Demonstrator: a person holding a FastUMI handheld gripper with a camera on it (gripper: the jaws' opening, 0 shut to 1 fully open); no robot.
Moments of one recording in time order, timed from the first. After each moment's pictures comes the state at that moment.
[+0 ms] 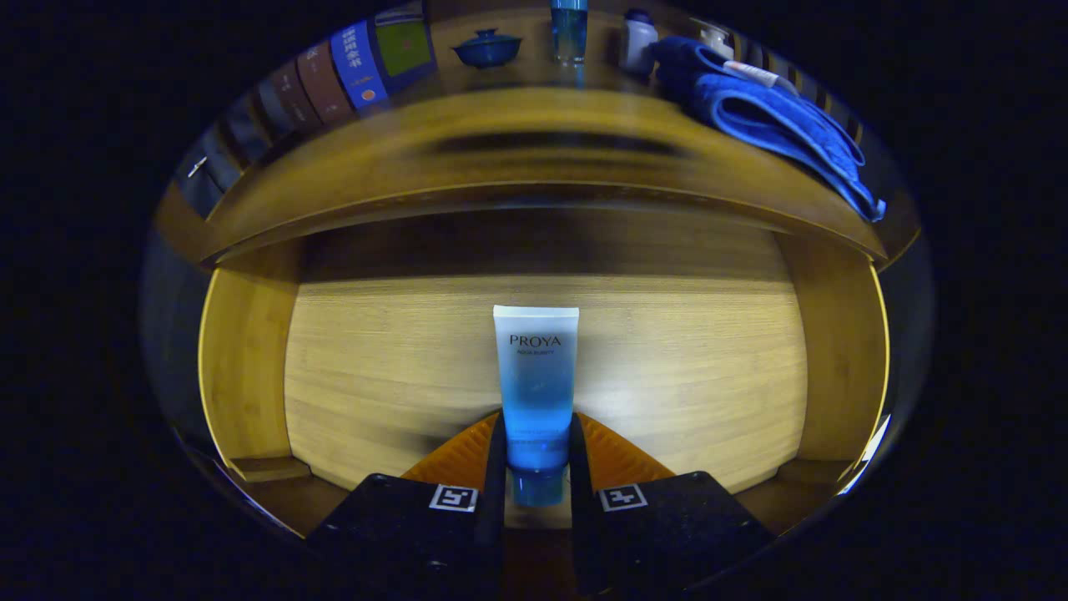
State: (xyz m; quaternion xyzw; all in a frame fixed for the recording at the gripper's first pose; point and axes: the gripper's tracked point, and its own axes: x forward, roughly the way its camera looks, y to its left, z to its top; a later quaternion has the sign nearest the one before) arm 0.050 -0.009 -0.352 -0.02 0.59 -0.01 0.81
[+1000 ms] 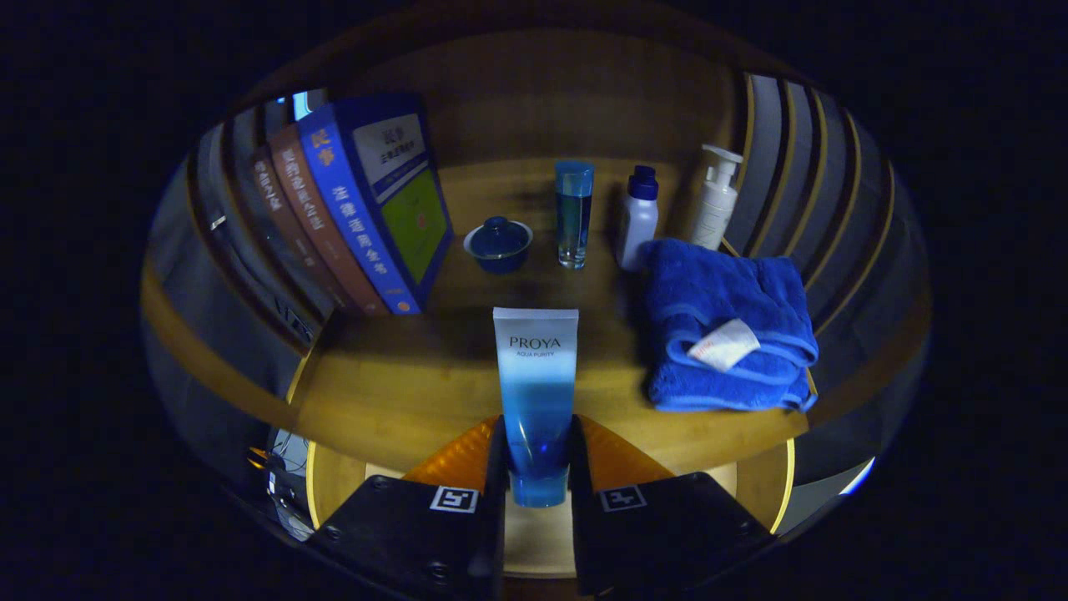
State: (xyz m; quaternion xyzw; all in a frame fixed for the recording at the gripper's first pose) arm 0.230 -0.001 -0.231 -0.01 0.45 0.00 0.89
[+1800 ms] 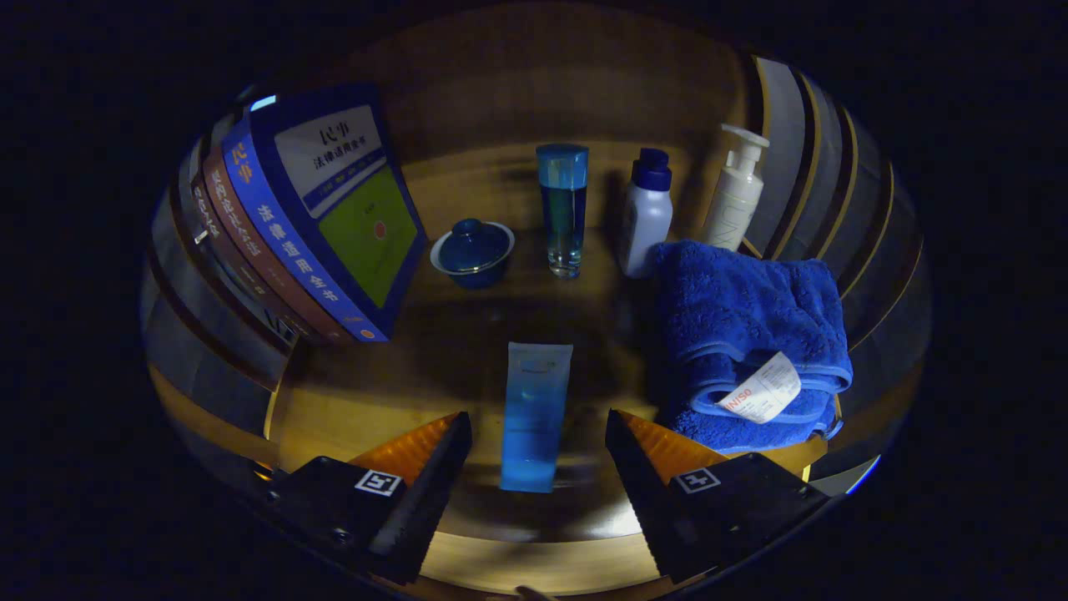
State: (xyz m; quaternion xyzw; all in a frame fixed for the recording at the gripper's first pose) arm 0.255 -0.005 -0.245 0.01 0.45 0.00 0.89
